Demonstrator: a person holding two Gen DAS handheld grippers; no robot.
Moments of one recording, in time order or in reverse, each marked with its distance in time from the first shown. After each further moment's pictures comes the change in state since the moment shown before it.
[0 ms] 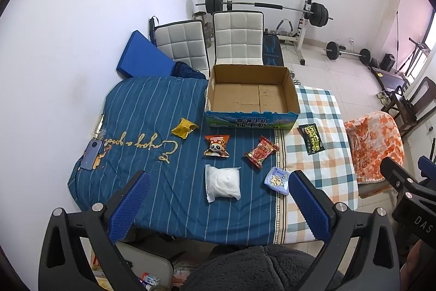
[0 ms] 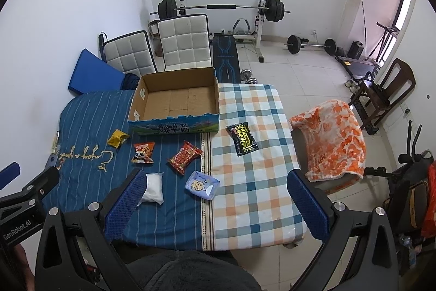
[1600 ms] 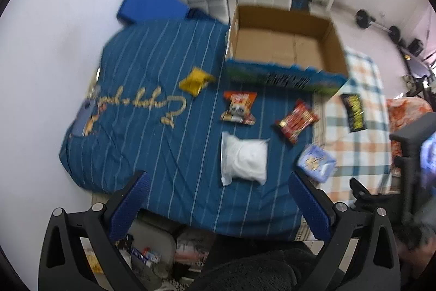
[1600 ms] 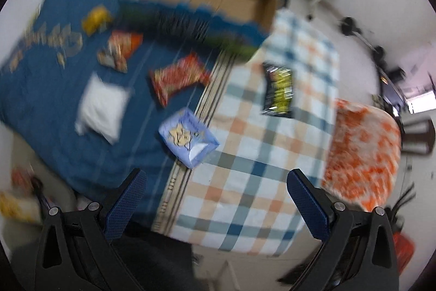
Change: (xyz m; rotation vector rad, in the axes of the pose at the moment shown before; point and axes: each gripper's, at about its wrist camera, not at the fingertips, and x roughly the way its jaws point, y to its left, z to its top) left arm 0.159 0.017 -0.013 -0.065 0.274 0.092; right arm 0.301 0.055 -0.056 -0.491 0.451 -0.013
